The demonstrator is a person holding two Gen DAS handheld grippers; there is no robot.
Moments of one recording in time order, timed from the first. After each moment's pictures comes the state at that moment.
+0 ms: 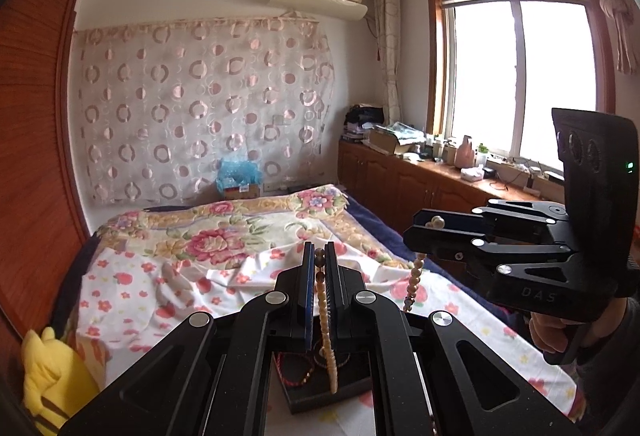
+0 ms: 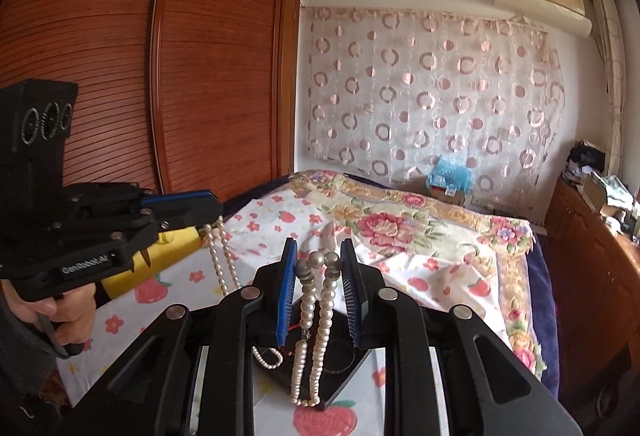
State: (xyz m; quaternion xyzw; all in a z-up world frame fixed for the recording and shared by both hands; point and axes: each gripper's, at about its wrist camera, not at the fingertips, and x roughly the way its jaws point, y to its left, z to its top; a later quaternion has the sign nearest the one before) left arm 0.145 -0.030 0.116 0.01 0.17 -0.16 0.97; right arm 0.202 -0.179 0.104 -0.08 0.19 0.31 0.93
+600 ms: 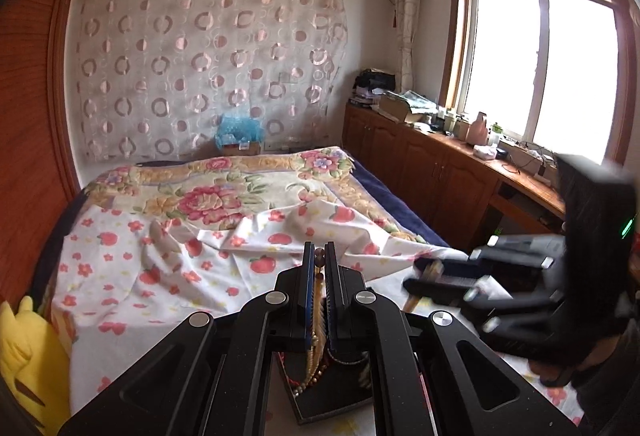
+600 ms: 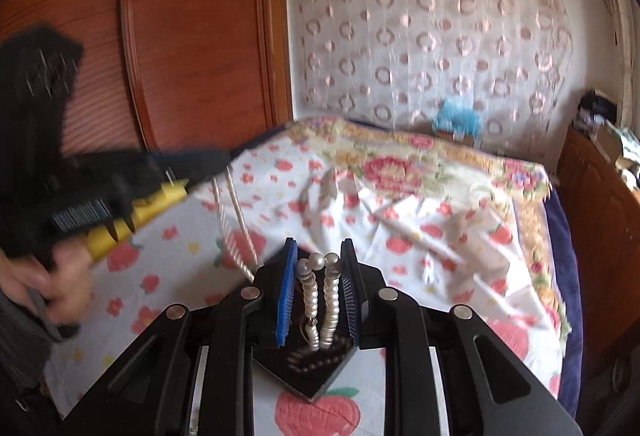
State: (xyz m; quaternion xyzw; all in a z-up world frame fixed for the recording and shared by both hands) left arm 0.215 -0.020 0.056 -0.01 0.24 -0.16 0.96; right arm 0.267 -0.157 0.000 -0.07 0.30 0.30 0.90
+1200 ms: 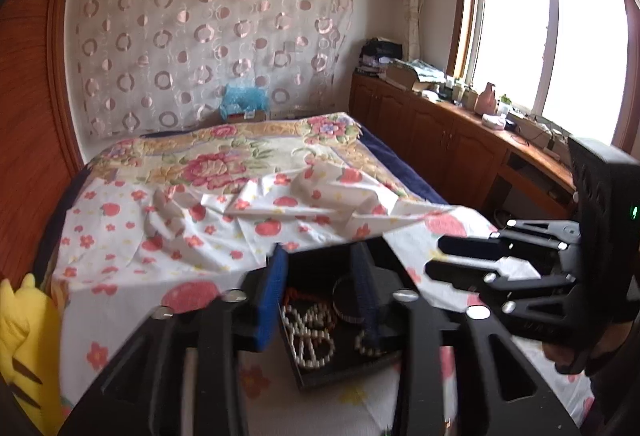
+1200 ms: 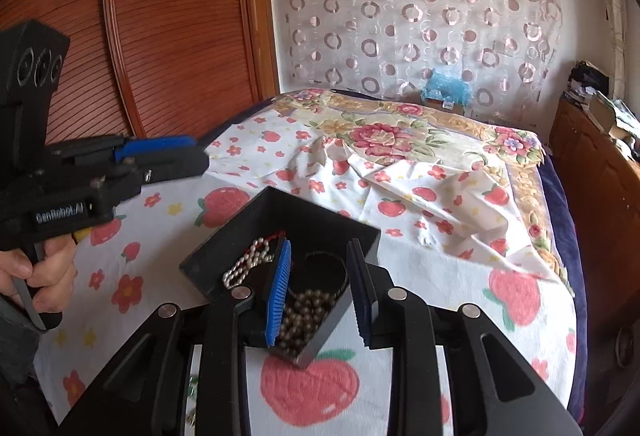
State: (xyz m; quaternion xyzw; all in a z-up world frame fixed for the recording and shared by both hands) left arm 0.202 -0.026 0.009 0.00 0.30 -0.15 0.94; right arm 0.245 -0.171 -0.038 -0.06 0.33 0.28 0.90
